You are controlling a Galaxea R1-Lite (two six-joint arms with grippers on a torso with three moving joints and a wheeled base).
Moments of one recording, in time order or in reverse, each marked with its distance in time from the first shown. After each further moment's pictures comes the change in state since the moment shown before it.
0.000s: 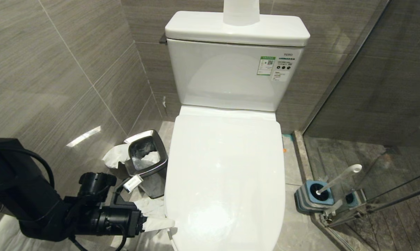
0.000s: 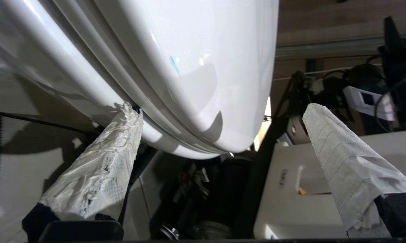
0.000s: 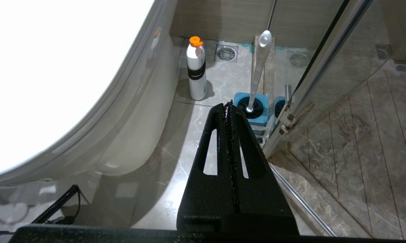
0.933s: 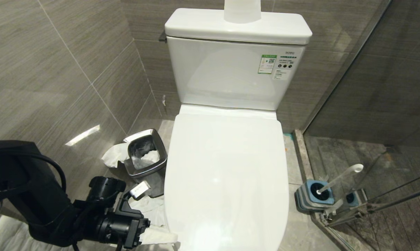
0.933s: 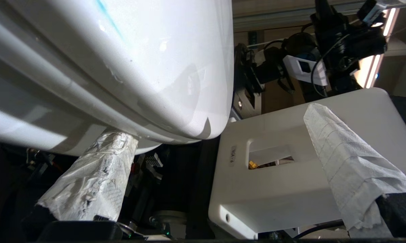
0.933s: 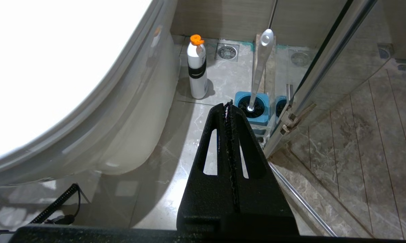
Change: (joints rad) left arm -0.079 0.000 0.011 -0.014 -0.236 -0.033; right arm 0.000 0.000 0.000 0.000 0.000 0.000
